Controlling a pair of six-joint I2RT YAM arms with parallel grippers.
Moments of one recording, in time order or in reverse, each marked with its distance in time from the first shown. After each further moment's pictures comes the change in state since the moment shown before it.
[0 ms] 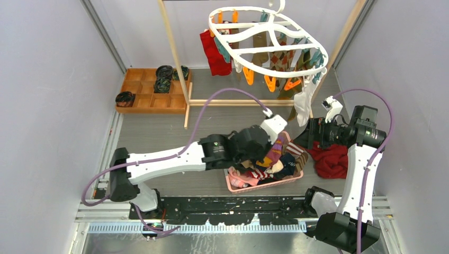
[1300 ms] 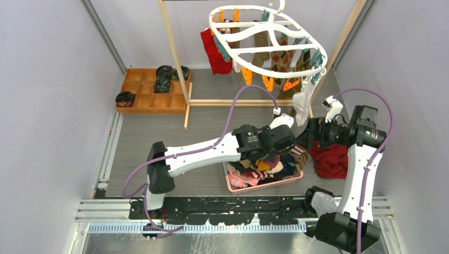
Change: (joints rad) left arm 0.022 0.322 0.450 -0.522 -0.066 -0.354; right arm 0.000 0.000 0.000 0.008 0.014 -0.001
